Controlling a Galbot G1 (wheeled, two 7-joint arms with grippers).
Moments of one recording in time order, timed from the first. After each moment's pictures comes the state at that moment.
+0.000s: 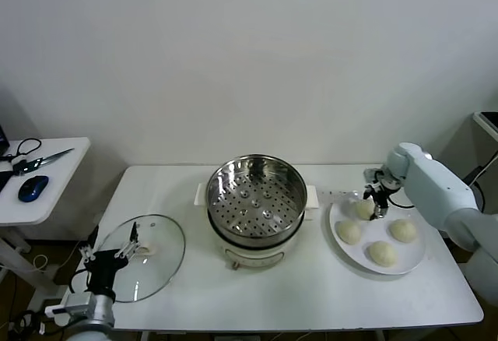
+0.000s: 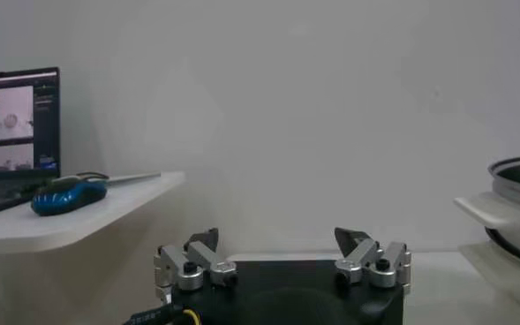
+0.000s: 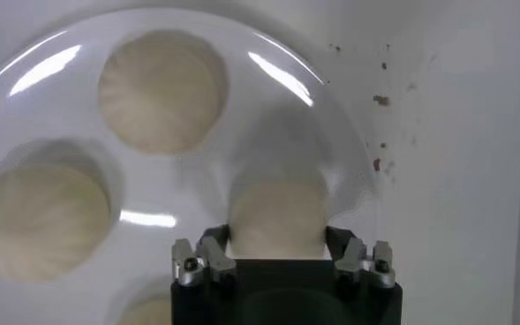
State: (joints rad) left arm 1.56 -1.46 -0.76 -1.98 -0.12 0.02 -0.02; right arm 0.04 1.03 -0.65 0.48 -0.33 0.13 -1.14
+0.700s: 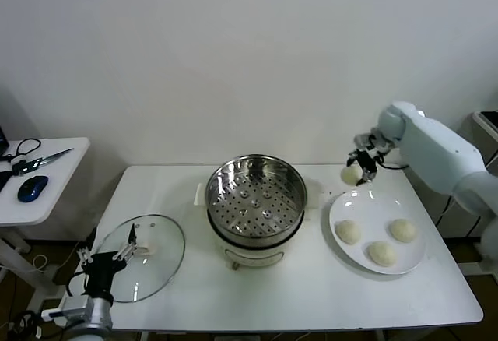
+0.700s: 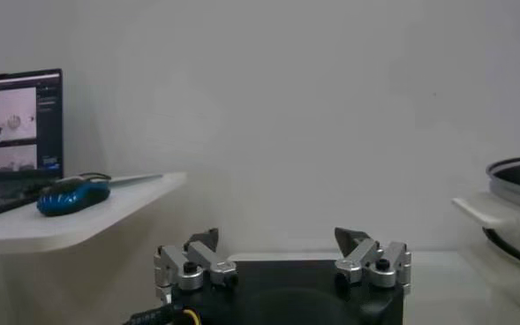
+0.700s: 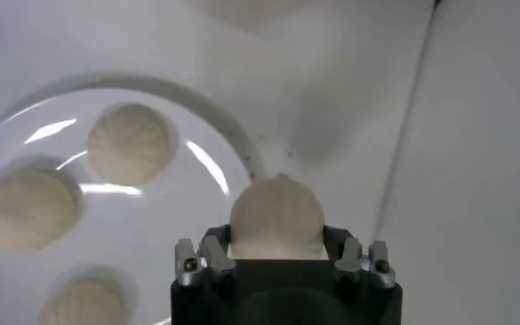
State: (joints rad) left arm 1.59 -1.46 -0.76 -2.01 -0.13 0.03 -0.03; right arm 0.40 1.03 -0.97 0.72 -0.12 0.28 -1.22
